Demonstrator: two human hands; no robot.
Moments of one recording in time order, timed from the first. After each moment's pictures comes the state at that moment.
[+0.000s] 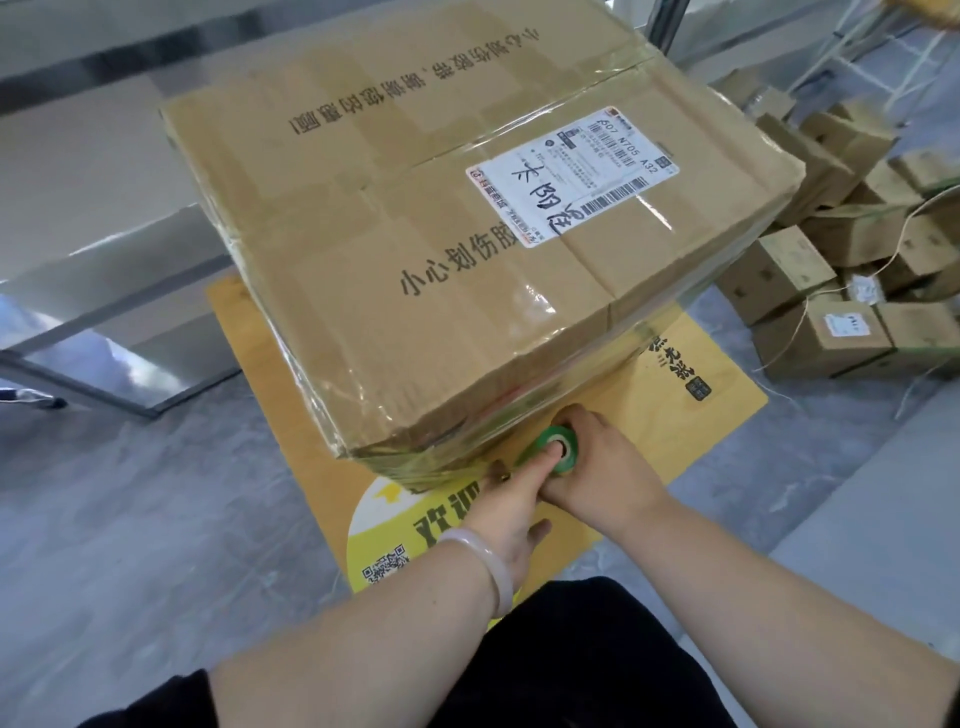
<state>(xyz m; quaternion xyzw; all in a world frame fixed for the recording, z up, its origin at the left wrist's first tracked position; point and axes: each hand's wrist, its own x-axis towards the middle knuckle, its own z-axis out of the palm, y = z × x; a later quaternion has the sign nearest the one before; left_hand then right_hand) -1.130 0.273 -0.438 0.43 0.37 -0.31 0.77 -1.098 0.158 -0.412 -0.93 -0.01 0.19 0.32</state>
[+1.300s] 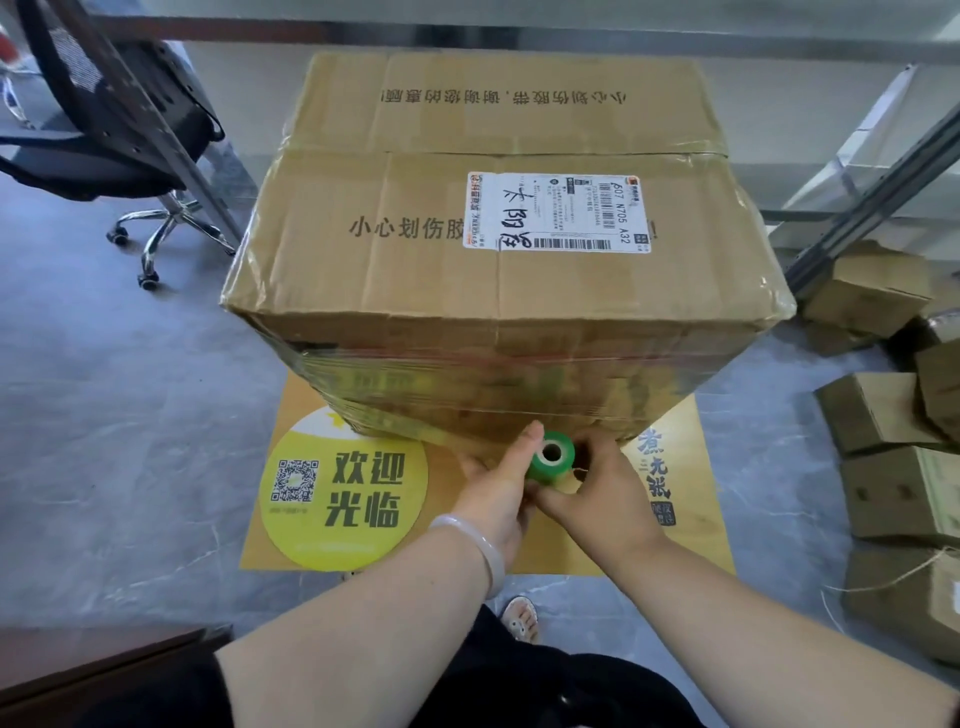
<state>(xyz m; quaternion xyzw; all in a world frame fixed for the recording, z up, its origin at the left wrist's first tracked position) -1.078 0.145 -0.429 0.30 0.50 0.01 0.81 -1.017 0.048 -0.420 -0.88 -0.17 0.23 0.37</state>
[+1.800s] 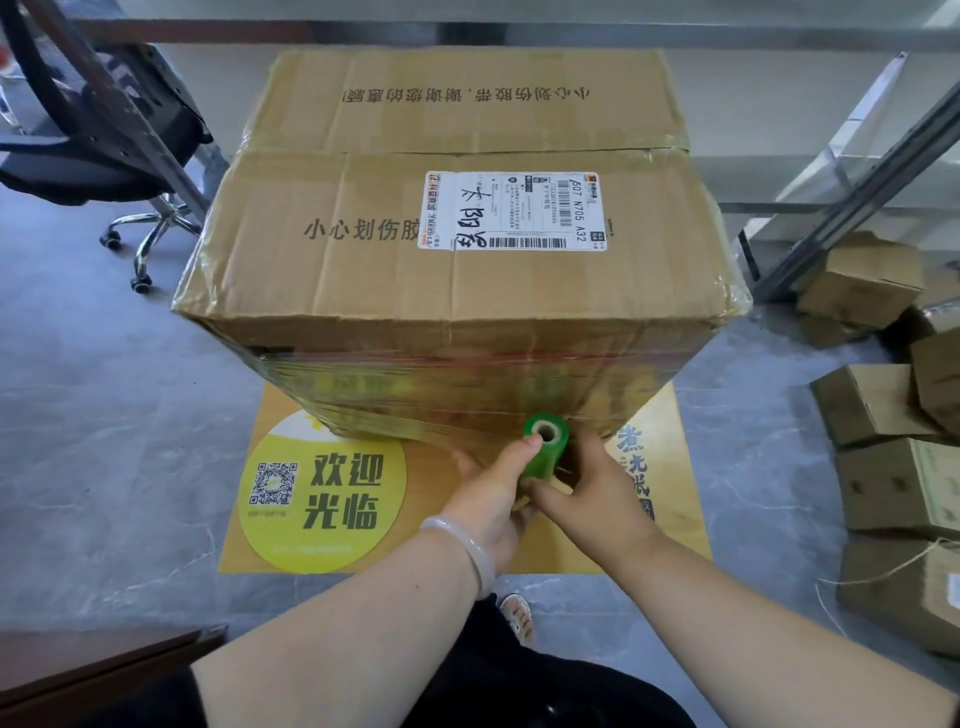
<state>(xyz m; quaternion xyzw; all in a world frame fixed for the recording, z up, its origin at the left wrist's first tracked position) -1.066 0.127 -0.429 0.29 0.49 0.02 0.82 -1.003 0.032 -0.416 -0.85 -0.17 0.29 0.40</state>
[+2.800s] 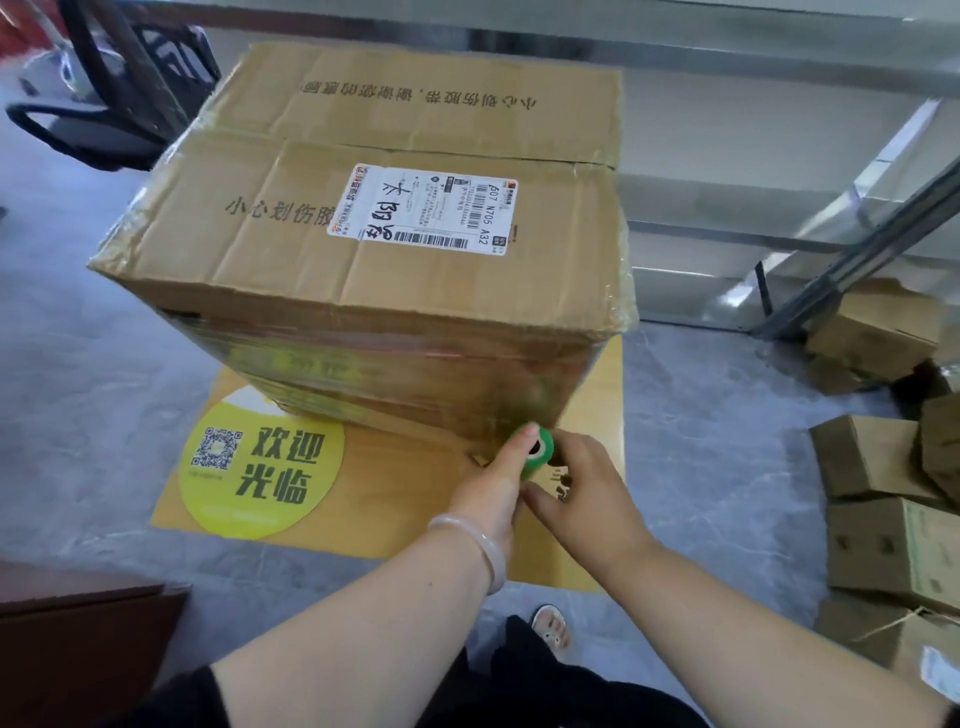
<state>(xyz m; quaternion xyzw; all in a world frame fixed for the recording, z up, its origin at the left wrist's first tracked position) -1.004 0.053 -0.430 0.32 0.54 0.09 0.78 -0.942 -0.035 -0.420 -0.85 -0.31 0.25 0.35</state>
